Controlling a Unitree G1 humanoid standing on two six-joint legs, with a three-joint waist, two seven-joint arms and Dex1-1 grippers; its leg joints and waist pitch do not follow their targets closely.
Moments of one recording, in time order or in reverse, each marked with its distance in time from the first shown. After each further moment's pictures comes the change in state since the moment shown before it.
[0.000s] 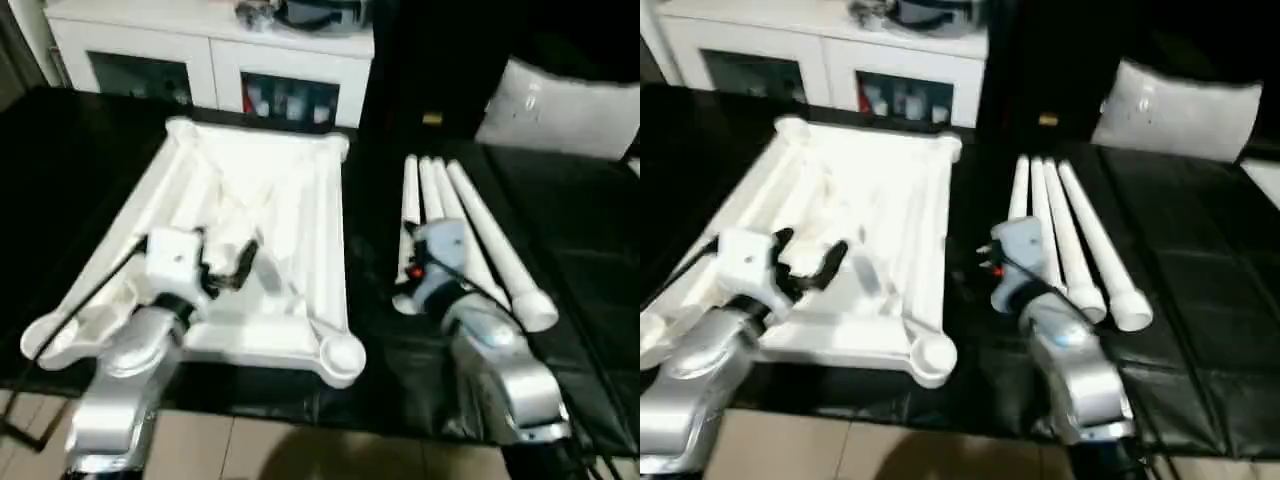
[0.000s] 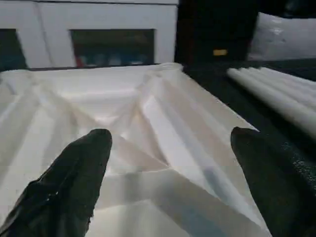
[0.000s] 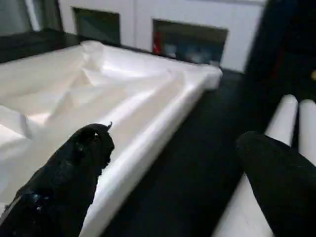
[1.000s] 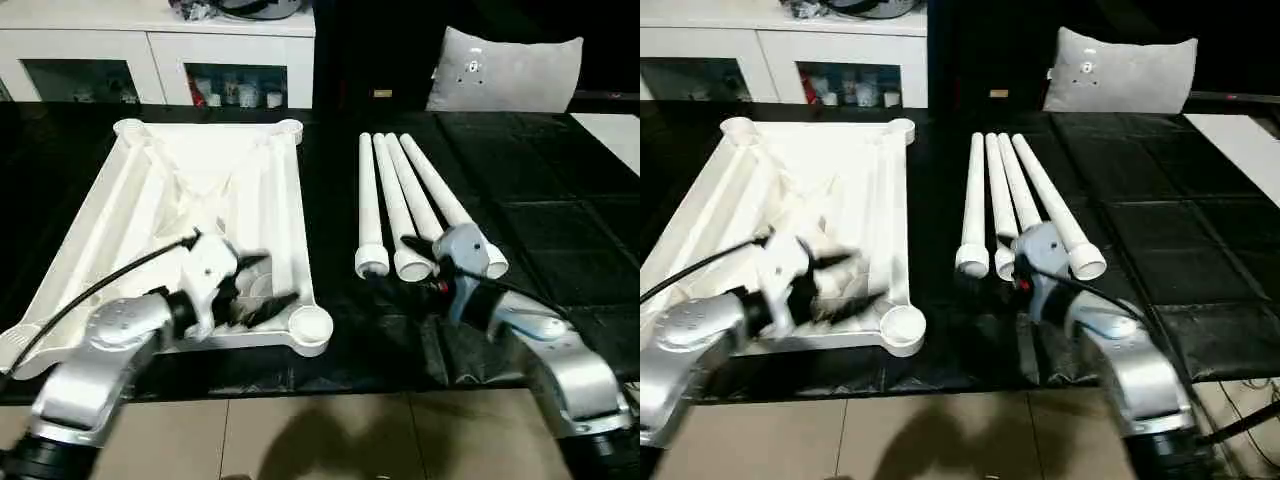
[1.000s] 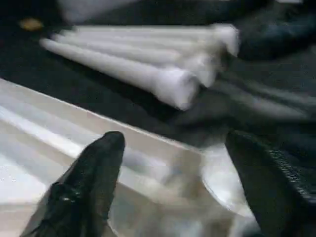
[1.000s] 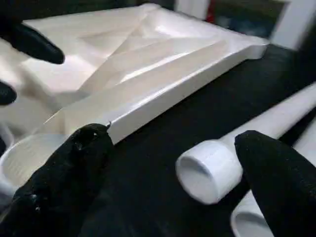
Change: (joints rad) left arm -0.075 0.335 -0.129 0.065 -0.106 0.024 -0.598; right arm -0.025 -0.279 0.026 -0.006 0.096 0.037 0.431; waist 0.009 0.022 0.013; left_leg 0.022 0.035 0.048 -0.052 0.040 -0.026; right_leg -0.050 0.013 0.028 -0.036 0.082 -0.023
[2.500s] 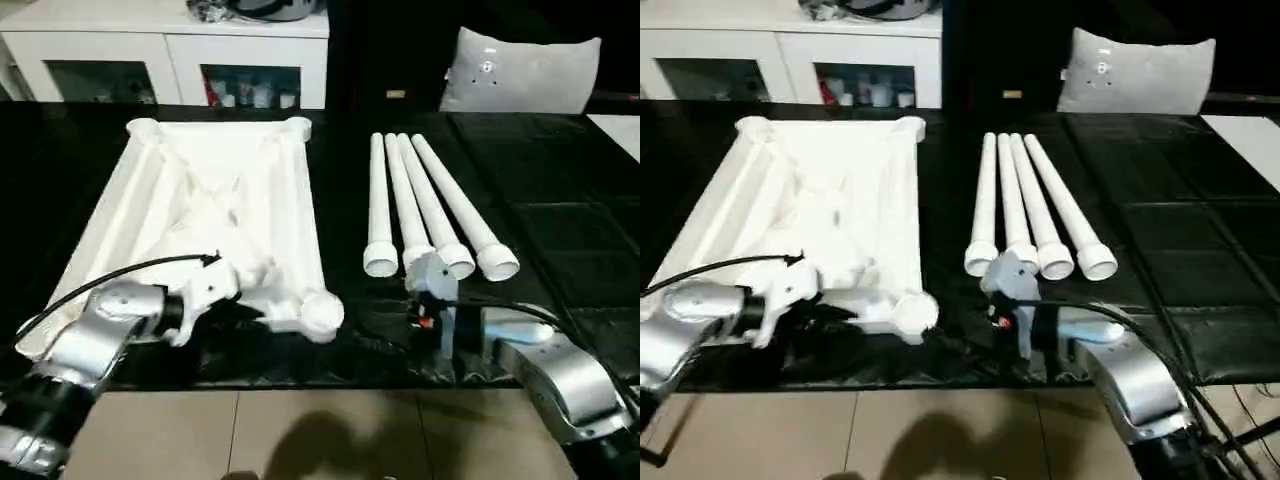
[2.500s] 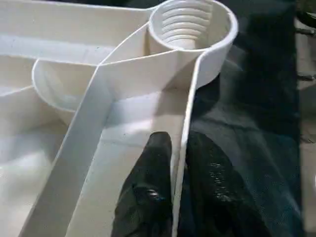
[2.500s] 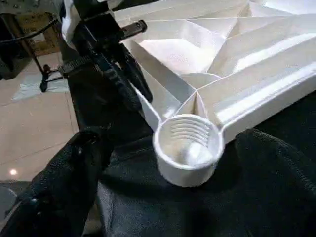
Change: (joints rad) left arm -0.231 0.059 -0.166 0.476 0.160 -0.188 -0.265; right arm -0.021 -0.037 0.119 -0.036 0.059 0.089 0.208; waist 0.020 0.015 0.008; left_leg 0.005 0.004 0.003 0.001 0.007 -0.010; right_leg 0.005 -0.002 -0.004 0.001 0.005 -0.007
